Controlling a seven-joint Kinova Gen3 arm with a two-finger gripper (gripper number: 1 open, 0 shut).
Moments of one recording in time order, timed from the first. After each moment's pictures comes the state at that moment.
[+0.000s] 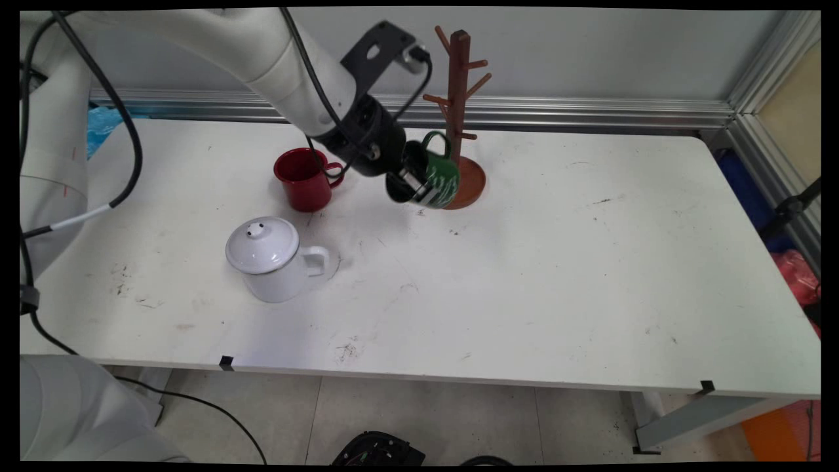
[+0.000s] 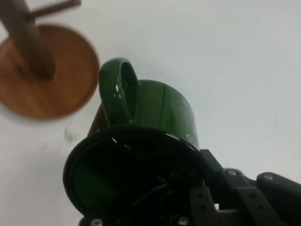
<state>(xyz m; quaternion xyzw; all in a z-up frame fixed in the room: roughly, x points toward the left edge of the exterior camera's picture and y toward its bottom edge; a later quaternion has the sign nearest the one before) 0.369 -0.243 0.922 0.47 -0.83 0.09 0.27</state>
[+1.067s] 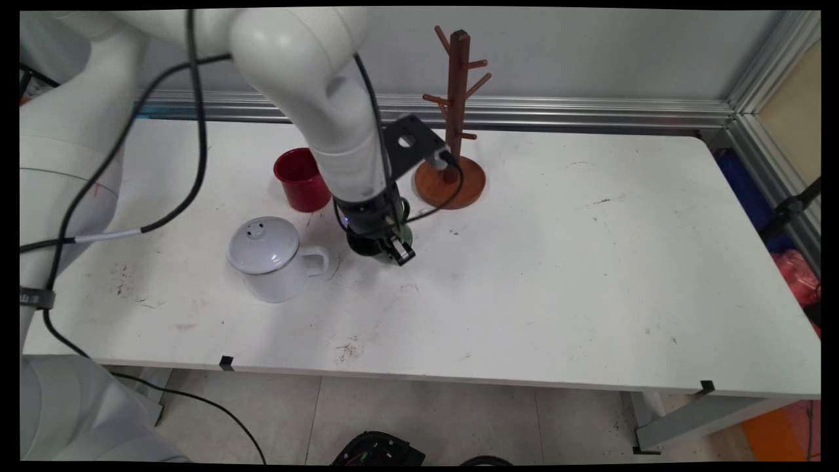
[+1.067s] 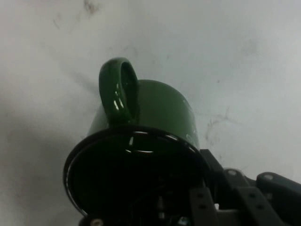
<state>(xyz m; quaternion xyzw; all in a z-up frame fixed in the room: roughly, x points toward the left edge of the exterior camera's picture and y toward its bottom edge) 0.310 -0.249 0.856 0.53 -0.84 0.09 0.06</state>
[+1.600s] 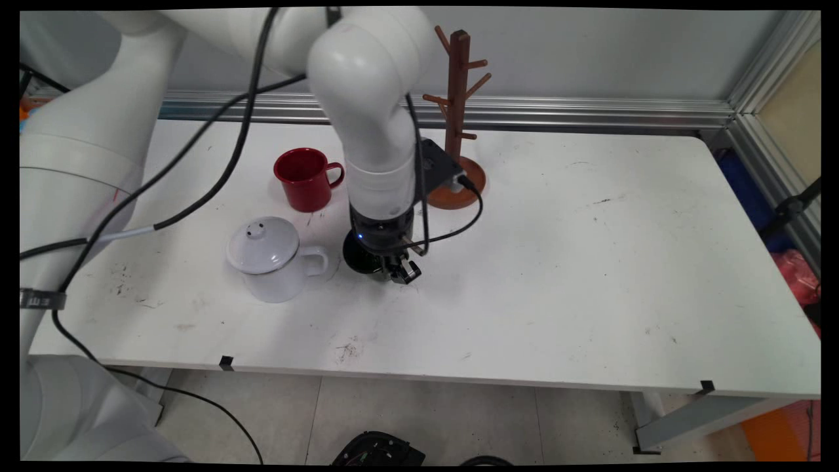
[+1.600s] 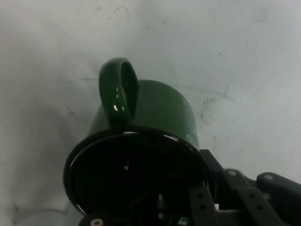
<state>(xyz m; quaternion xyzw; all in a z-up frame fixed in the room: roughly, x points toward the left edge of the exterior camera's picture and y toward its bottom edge) 0.277 -0.258 0.839 0.55 -0.83 0.07 -0.01</state>
